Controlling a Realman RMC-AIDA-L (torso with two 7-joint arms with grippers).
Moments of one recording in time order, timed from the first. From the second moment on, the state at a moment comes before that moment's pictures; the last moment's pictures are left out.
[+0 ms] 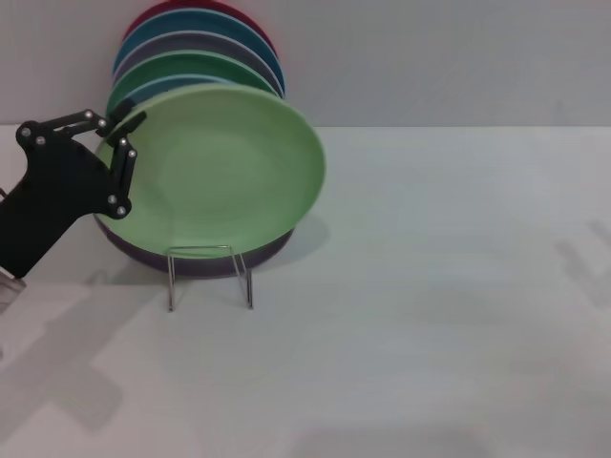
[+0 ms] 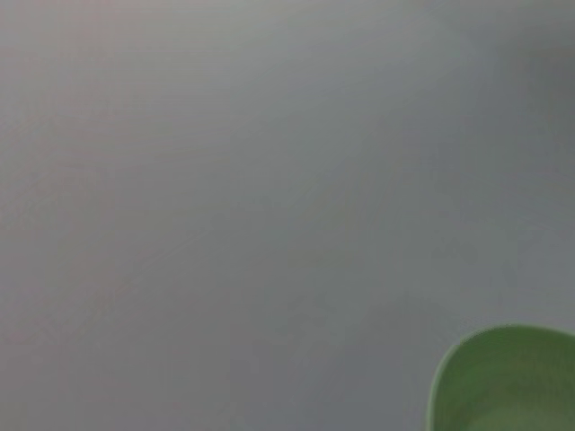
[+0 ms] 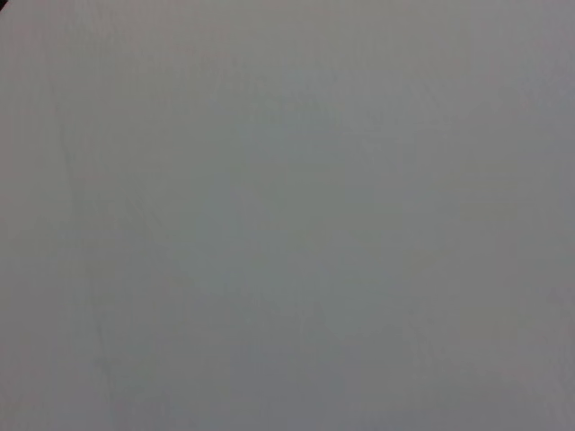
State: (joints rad) left arm -0.54 -1.98 -0.99 -0.05 2.89 1.67 0.33; right arm 0.17 2.08 2.32 0.49 -0.90 1.72 -2.08
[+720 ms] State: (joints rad) left arm -0.41 -2.06 -1.19 -0.22 2.88 1.71 0.45; right arm 0.17 2.08 2.34 0.53 -0.89 1.72 -2.08
